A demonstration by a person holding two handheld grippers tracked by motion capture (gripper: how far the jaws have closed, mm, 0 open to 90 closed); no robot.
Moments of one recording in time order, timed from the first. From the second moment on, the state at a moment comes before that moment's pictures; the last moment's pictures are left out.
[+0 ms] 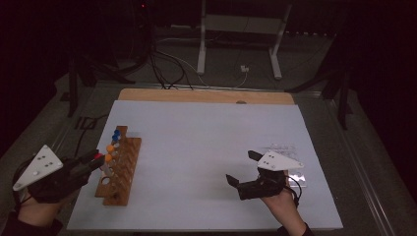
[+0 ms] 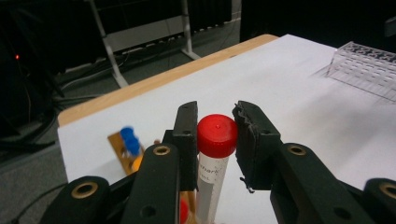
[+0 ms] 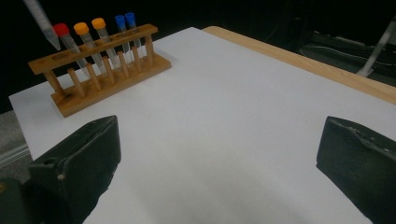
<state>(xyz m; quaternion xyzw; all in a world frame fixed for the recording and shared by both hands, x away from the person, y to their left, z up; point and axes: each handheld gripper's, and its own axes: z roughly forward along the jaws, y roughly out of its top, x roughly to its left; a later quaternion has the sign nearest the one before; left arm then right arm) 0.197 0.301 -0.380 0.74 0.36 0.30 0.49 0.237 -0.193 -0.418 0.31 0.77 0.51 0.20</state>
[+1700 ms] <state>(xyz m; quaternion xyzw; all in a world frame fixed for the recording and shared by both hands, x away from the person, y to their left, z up) 0.208 0.216 -0.420 0.79 0.29 0.17 0.51 0.237 -0.201 -0.416 0.32 0.77 0.52 0.21</state>
